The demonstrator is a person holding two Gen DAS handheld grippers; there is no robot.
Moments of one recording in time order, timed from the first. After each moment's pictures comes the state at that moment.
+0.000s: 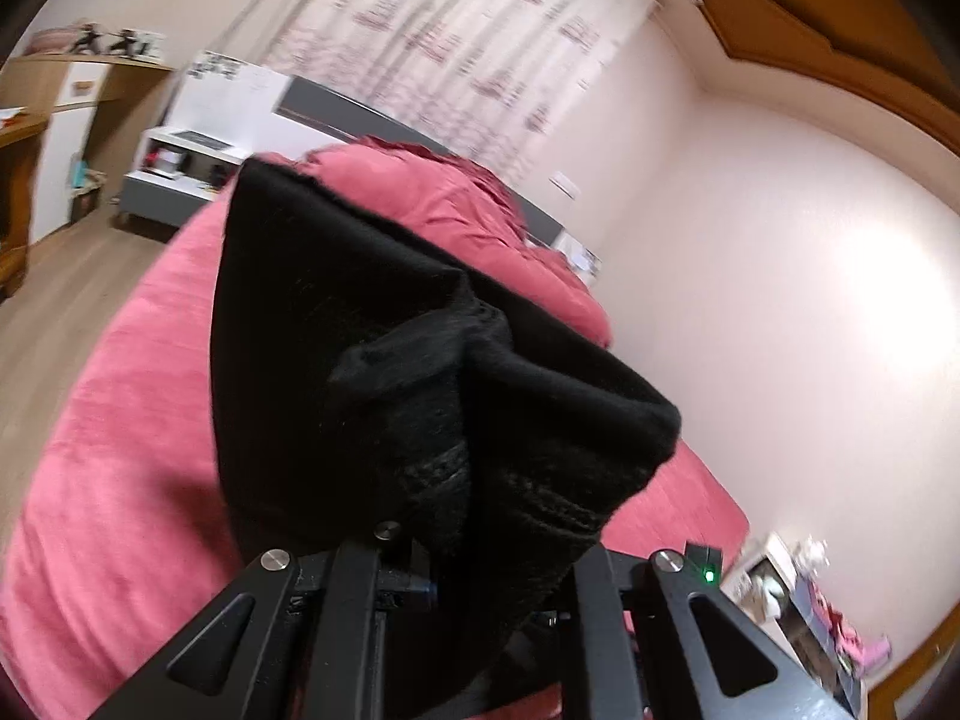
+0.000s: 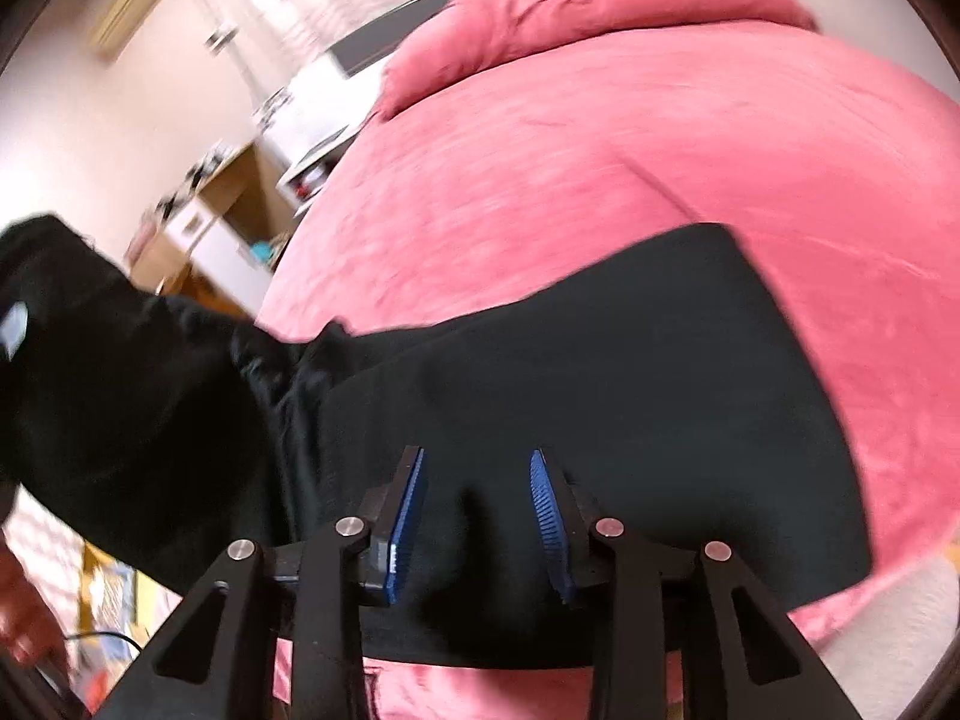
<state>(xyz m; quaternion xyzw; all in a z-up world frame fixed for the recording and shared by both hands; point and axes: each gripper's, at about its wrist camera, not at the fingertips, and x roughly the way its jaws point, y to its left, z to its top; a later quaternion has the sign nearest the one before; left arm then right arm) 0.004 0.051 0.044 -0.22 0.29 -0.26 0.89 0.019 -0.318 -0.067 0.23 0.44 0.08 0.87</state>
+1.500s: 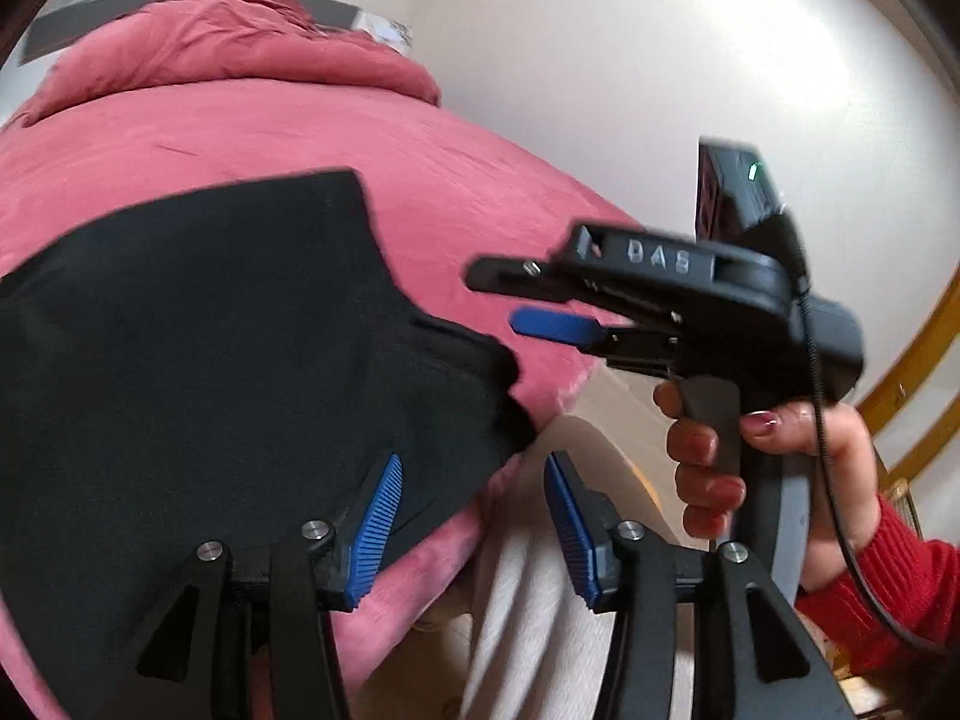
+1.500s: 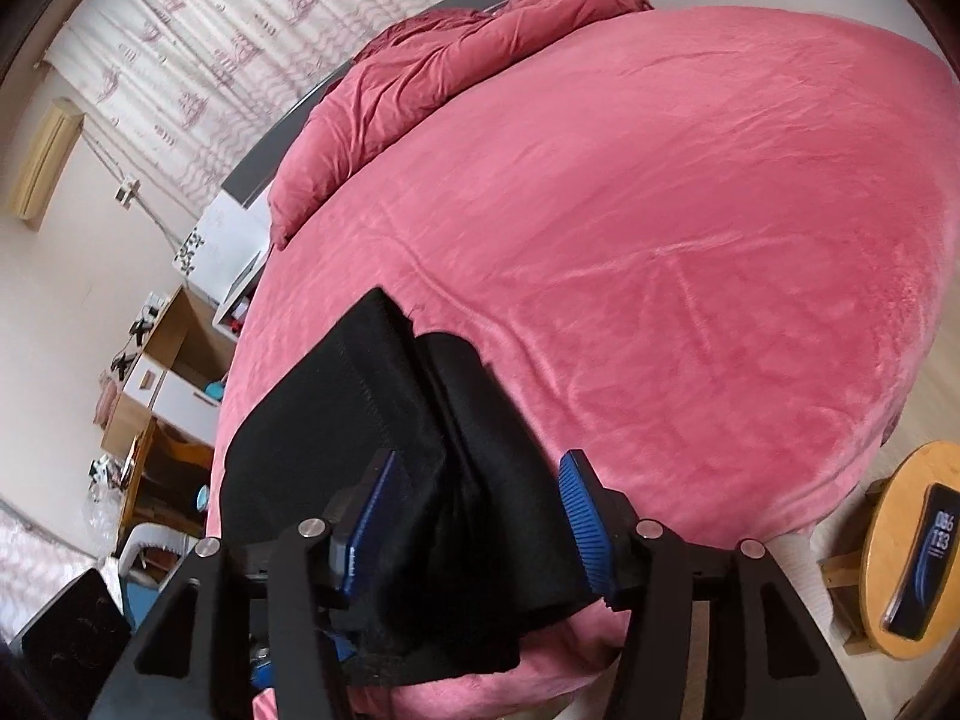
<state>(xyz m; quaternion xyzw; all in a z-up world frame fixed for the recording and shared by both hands) 0.072 -0.142 -0.051 -0.03 0.42 -0.46 0.78 -0.032 -0.429 -0.055 0.33 0.38 -0.02 0.86</state>
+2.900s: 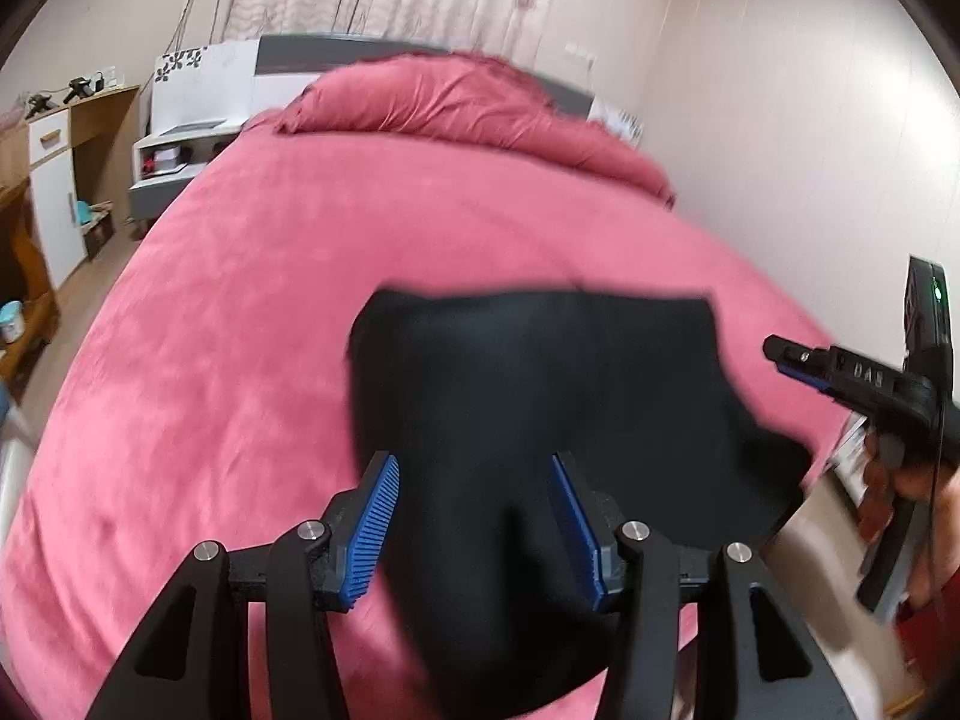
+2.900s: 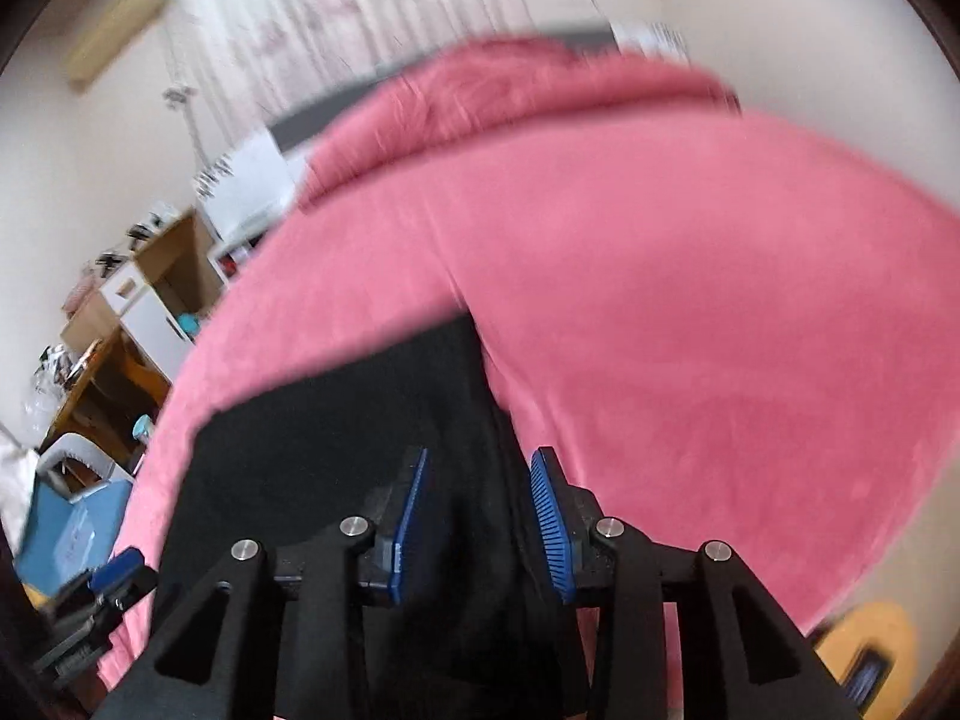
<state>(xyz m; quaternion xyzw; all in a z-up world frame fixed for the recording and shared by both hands) 0.085 -0.034 -0.043 -0.06 0.36 -0.21 0.91 0.016 -0.378 -0.014 0.15 0.33 0.01 0.93</state>
